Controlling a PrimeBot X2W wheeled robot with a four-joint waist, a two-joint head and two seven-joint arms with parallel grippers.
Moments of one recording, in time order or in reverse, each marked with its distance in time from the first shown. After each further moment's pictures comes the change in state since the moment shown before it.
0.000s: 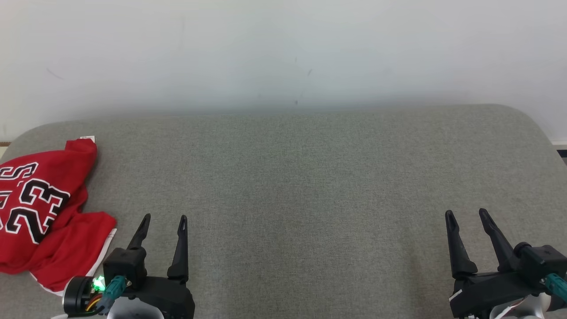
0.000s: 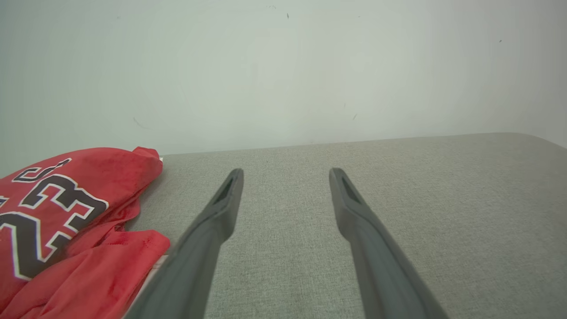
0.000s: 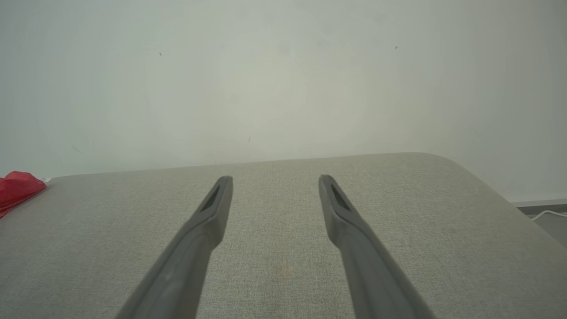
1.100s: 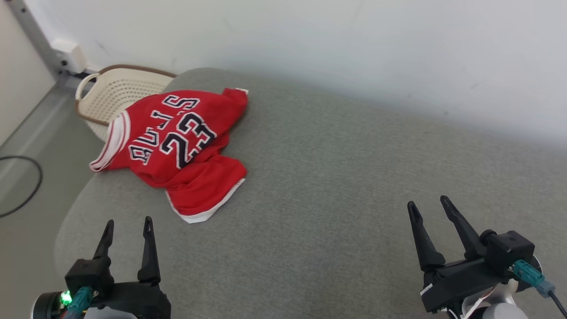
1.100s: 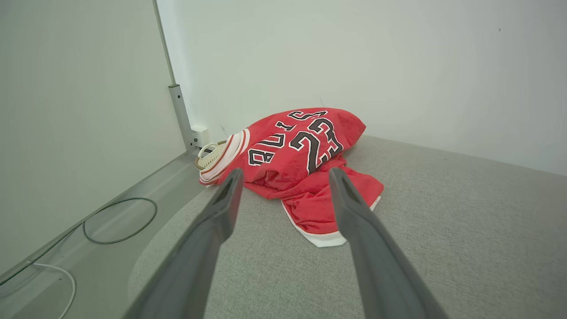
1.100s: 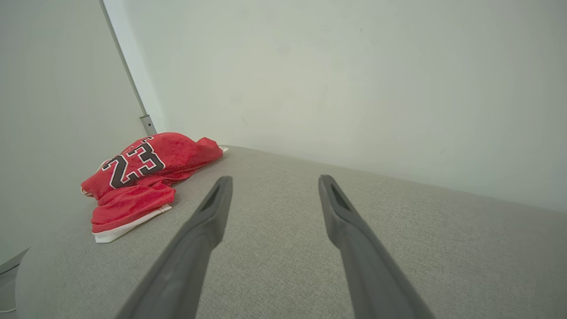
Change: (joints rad) left arm 0.048 0.026 0.069 -0.052 -0.055 0.073 -0.028; right arm -0.053 -0.003 0.133 -0.027 0.020 0.000 0.021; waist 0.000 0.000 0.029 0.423
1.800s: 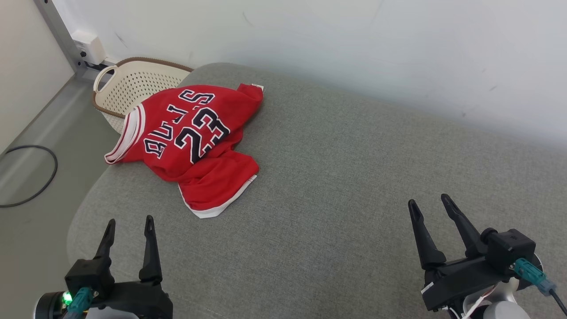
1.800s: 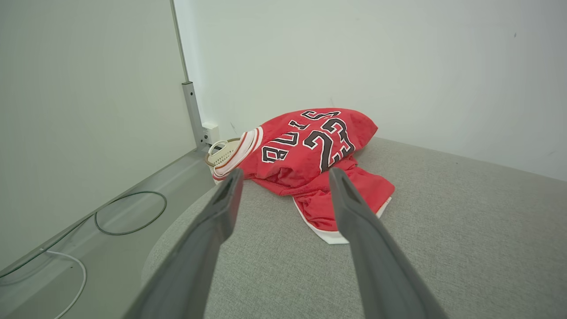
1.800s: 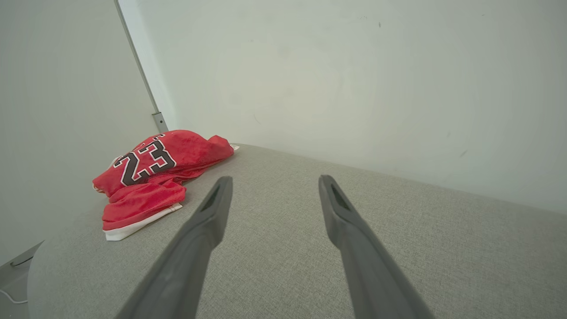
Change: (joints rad) left arm 0.000 0.000 -0.009 -0.007 -0.023 0.009 -0.007; right arm -0.009 -0.009 0.005 0.006 0.006 0.000 -0.004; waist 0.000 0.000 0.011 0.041
